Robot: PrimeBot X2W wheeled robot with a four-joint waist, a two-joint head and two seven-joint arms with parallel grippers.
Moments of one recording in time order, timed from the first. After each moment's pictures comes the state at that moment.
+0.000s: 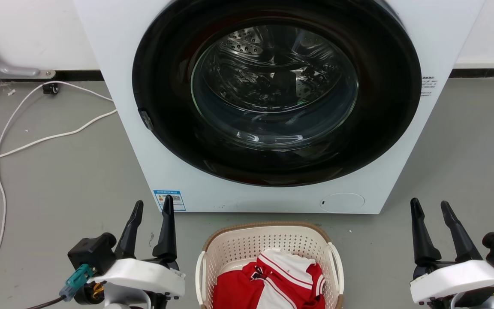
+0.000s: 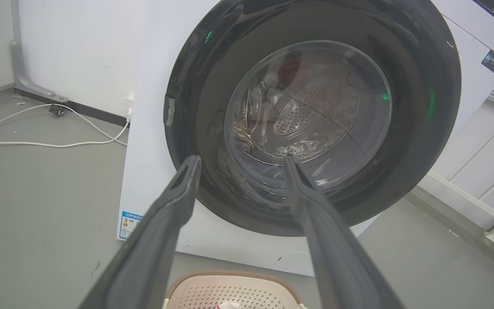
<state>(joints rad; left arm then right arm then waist) -0.05 0.05 -0.10 0.12 -0.46 -0.04 -0.18 0.02 -0.05 -0.04 0.06 0.36 0.13 -0.12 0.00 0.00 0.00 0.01</state>
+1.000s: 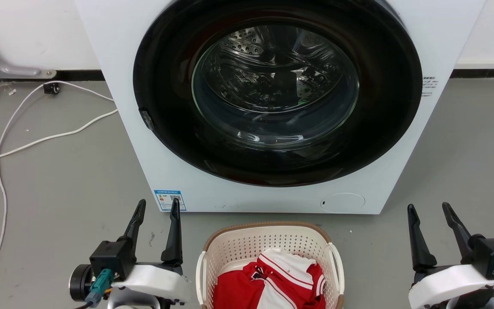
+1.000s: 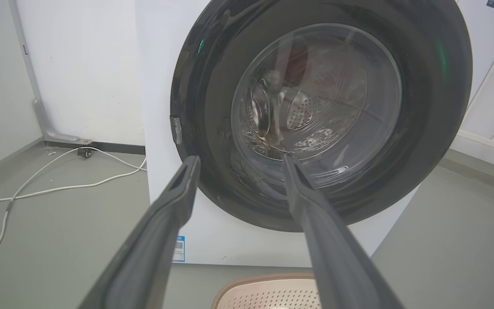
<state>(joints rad) -0.04 0.05 -0.11 0.14 -0.22 -0.02 -0.24 0.04 -0.05 -0.06 0.03 0.09 0.13 -0.11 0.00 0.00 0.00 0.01</state>
